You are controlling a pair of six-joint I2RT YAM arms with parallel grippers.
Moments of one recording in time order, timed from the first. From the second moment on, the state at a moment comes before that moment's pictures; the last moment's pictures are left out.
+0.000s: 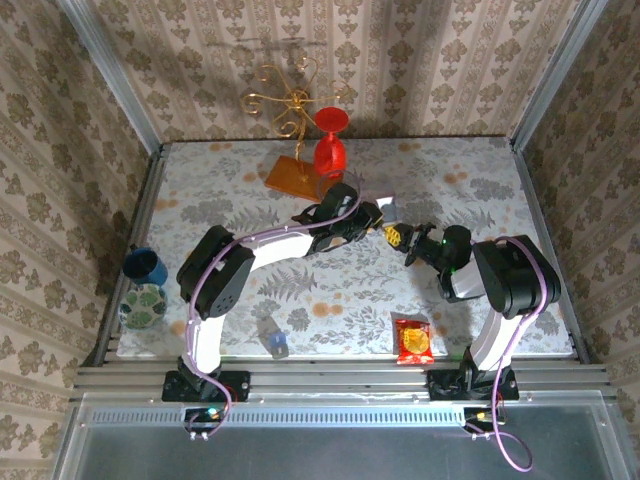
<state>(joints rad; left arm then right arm) -0.84 1.98 1.33 0.11 0.19 -1.38 0.11 1.79 0.42 1.24 -0.70 1.99</state>
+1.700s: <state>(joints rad) -0.87 1.98 1.27 0.09 0.32 -1.31 0.03 1.07 0.50 0.10 -0.62 1.15</state>
